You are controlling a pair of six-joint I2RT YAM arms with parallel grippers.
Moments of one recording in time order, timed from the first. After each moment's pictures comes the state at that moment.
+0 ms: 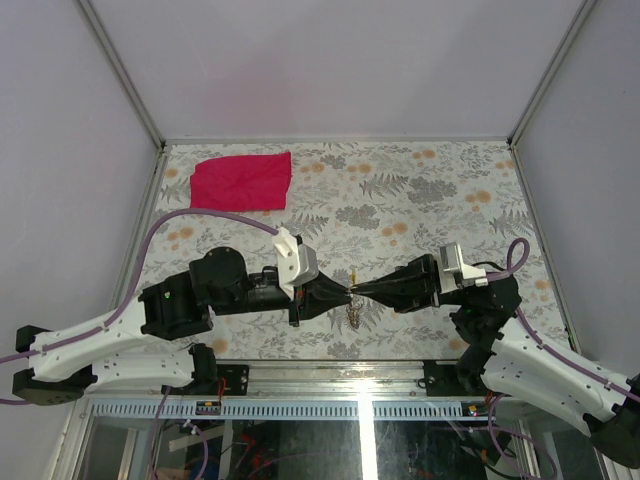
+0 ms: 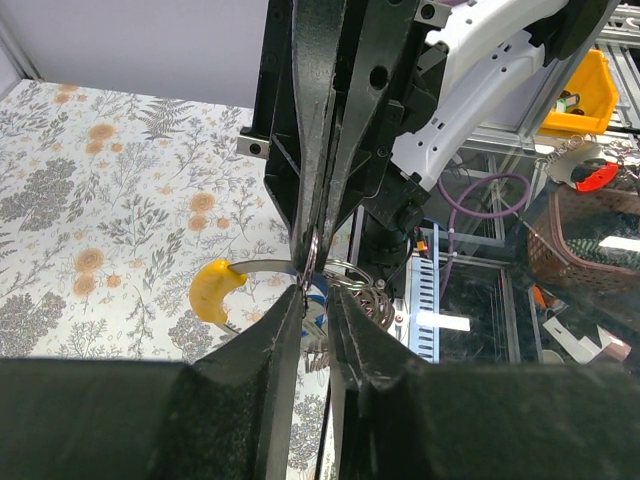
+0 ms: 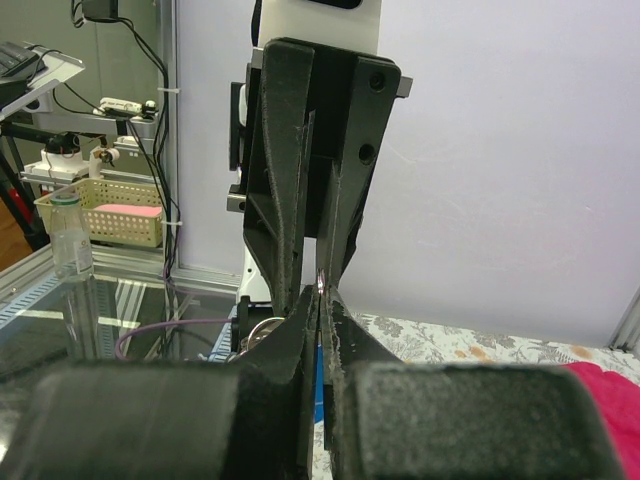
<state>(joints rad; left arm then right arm) -1.26 0.89 1.11 -0.30 0.17 -0.04 0.84 0.72 0.51 0.85 -0.75 0.31</state>
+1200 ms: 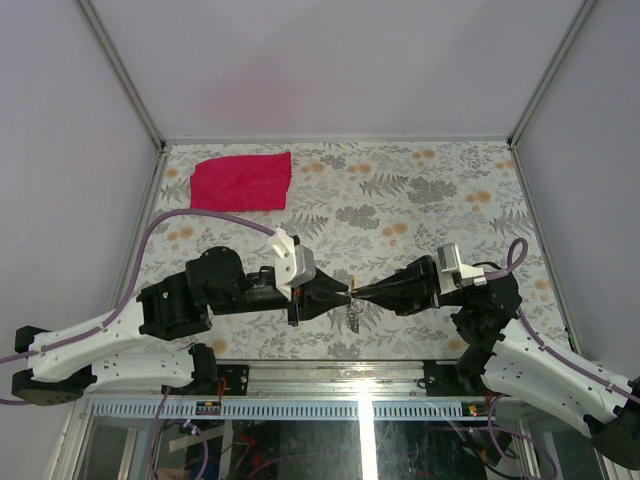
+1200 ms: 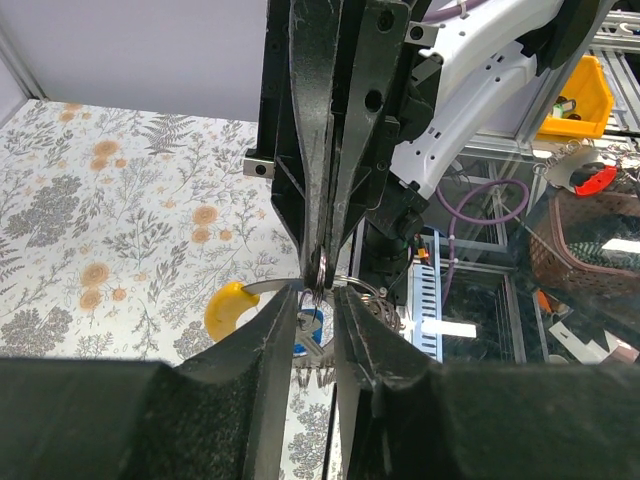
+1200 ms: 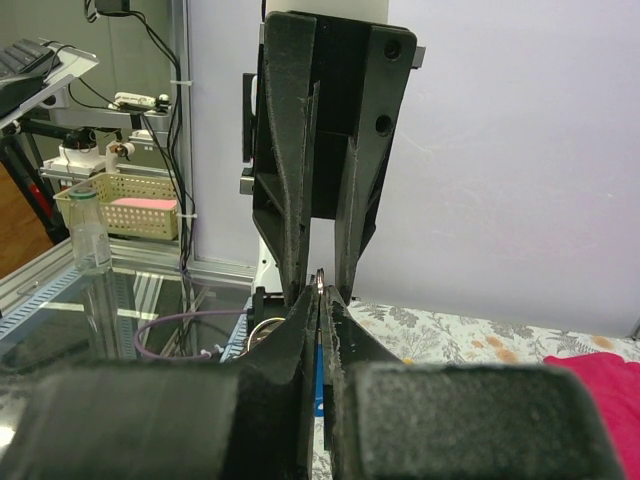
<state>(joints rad) -1.26 0.89 1.12 -0.28 0.17 -0.03 0.84 0.70 0.51 0.81 -0.77 0.33</state>
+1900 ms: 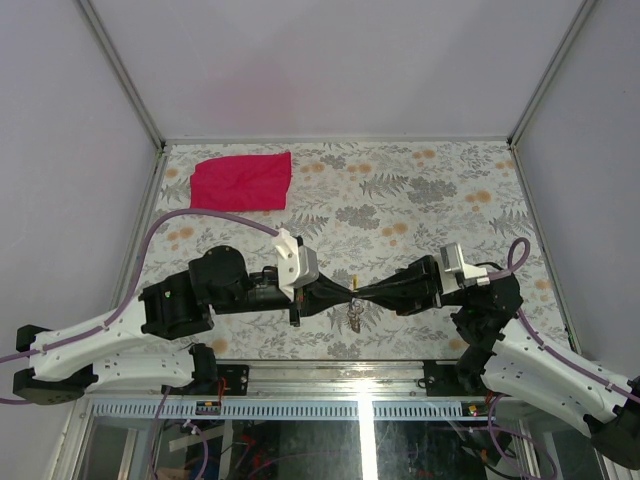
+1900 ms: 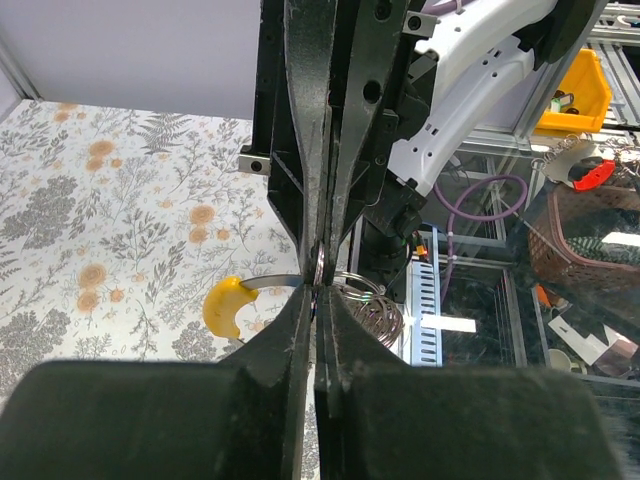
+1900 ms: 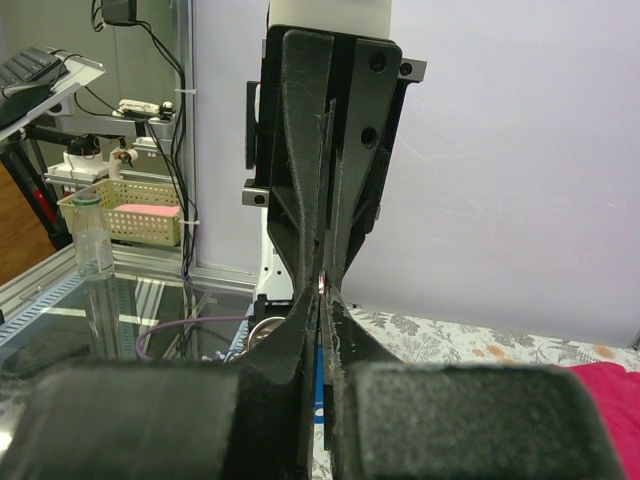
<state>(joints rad) -1.26 0.90 1.13 -0.29 0.18 -0.02 0.84 0.71 0.51 0.84 -0.78 0.34</state>
